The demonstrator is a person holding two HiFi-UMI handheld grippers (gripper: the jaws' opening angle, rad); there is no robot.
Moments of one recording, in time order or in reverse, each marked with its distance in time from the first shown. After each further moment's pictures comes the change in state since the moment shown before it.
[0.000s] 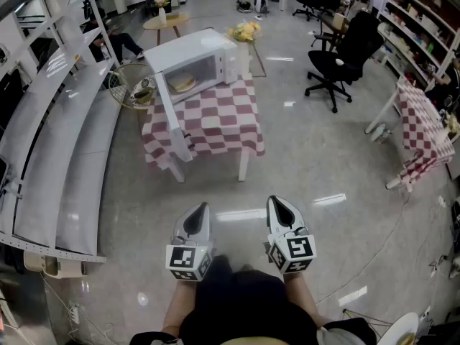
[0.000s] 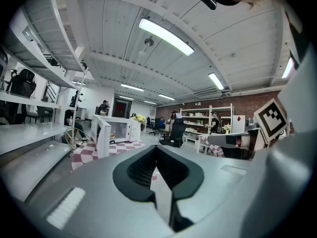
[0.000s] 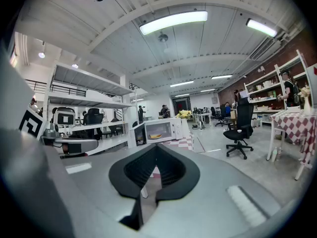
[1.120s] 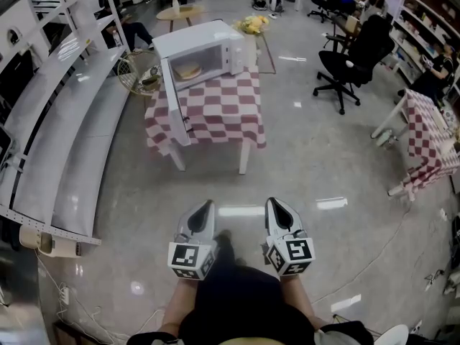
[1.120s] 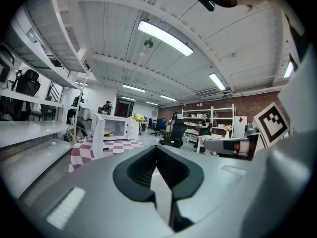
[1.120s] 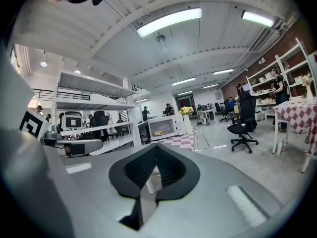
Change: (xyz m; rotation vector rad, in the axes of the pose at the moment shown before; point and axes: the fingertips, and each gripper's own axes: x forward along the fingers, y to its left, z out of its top) left arm -0.018 -0.057 -0.025 -0.018 -0.016 0.022; right arm -0.042 -0.015 -0.031 0.044 0.007 0.062
